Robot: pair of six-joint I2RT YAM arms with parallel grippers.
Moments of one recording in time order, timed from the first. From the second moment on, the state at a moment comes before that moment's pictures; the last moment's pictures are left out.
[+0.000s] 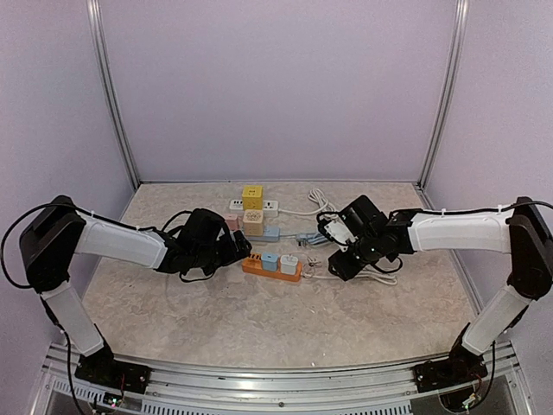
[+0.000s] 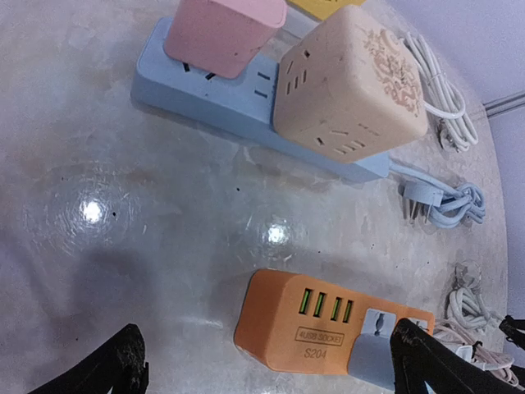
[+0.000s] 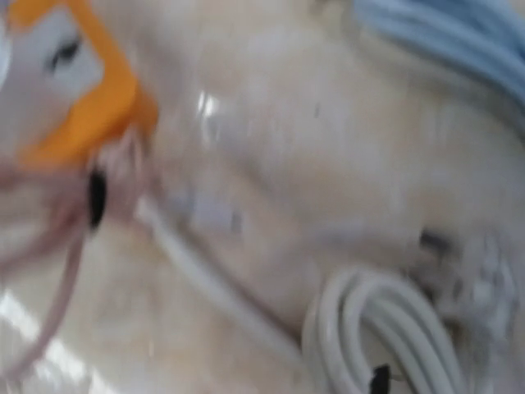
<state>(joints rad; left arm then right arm) -0.73 1.70 0.86 0.13 -0.16 -0.91 0.76 1.59 1.01 -0.44 0.09 0.00</state>
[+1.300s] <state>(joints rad) -0.66 1.86 0.94 0.22 0.18 -1.19 0.58 1.33 0.67 -0.16 0.11 0.40</state>
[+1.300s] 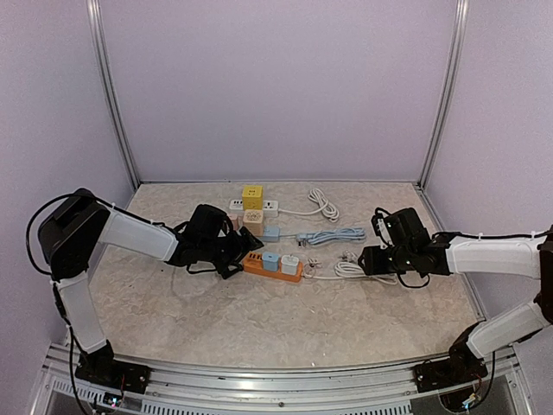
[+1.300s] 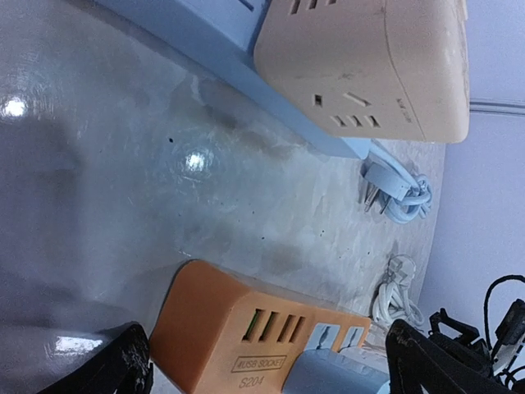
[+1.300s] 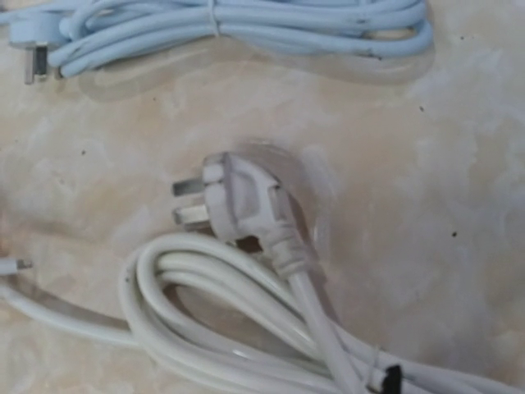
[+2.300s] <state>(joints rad) -0.61 1.44 0.68 0.16 0.12 -1.22 0.58 1.62 0.90 -0.30 -0.02 0.00</state>
